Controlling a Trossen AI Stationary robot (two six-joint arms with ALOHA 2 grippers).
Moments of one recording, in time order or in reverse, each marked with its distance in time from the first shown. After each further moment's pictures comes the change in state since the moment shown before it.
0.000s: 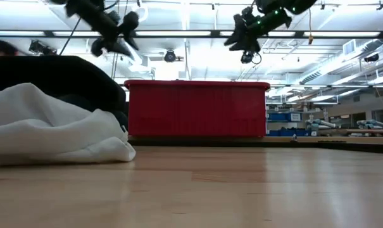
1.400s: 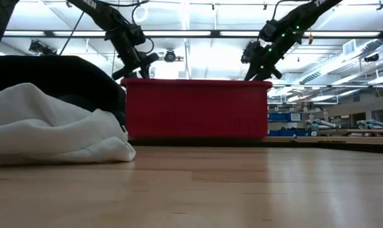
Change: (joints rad) left arm 0.183 0.653 0.622 -0.564 0.255 0.245; right arm -0.128 0.050 -0.116 -0.292 0.068 -0.034
